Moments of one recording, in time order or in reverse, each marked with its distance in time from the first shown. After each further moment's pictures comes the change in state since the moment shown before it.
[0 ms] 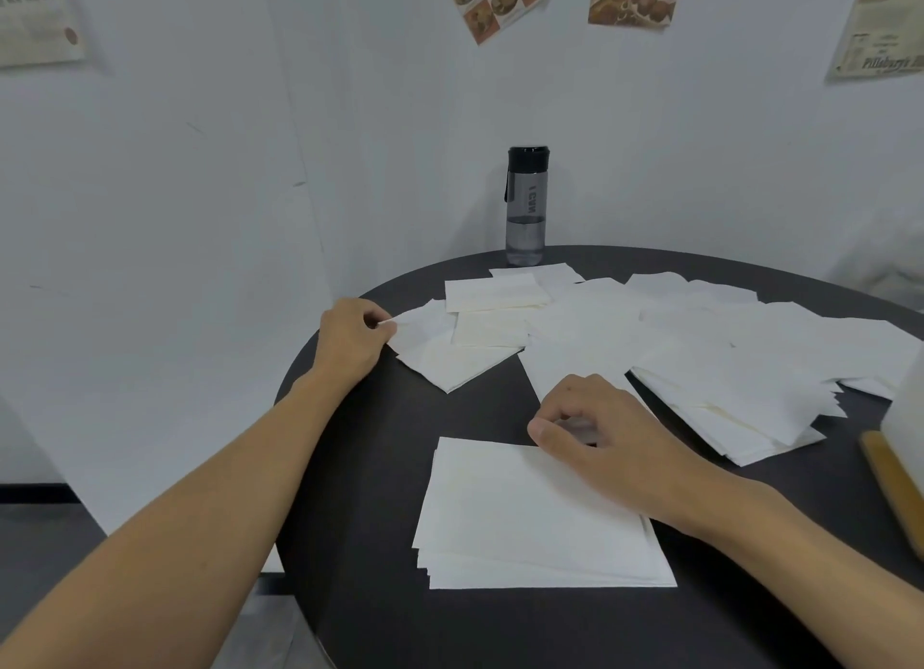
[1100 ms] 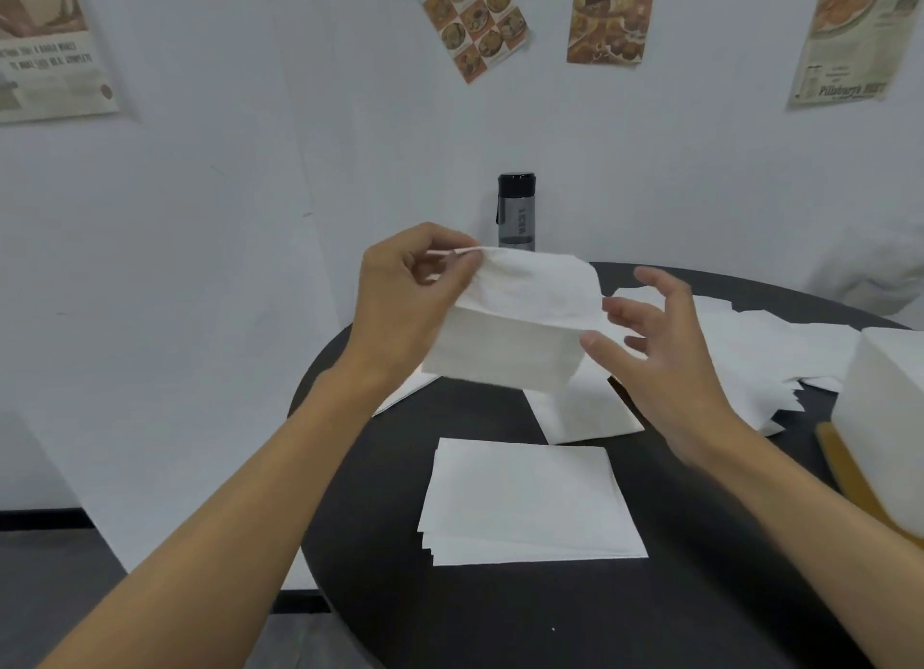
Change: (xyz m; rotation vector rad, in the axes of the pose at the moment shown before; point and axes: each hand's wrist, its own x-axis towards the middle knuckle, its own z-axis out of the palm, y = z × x) left_hand -0.082 0.143 -0.060 -0.601 0.052 0.438; right_hand 0.002 -0.010 -0.044 0.392 0.523 0.040
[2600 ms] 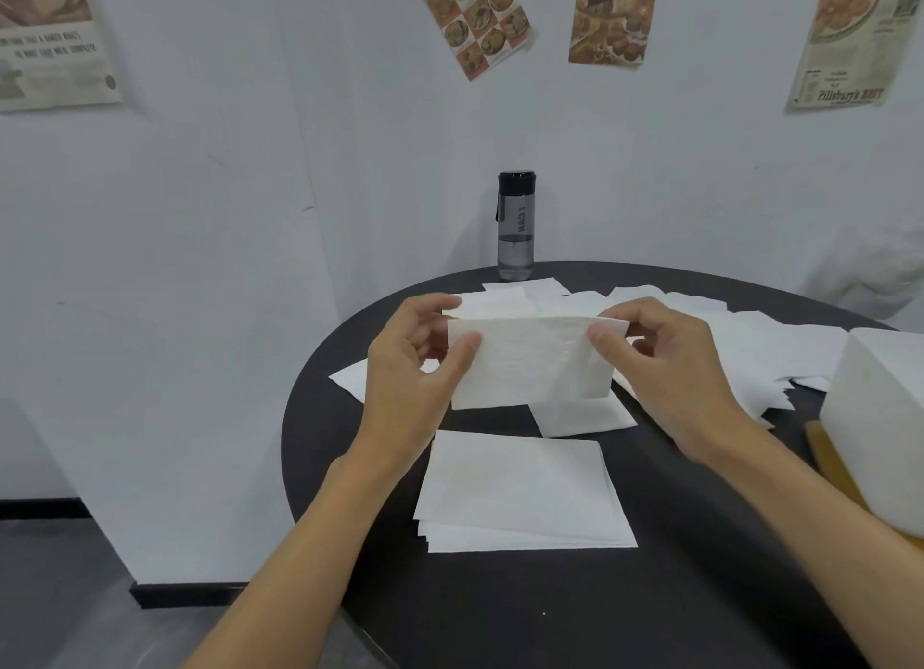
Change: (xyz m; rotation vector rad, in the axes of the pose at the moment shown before) left_hand -0.067 -0.020 0.011 -0.109 0.048 -0.117; right_hand -0.003 -0.005 -0.008 -0.094 -0.015 -0.098
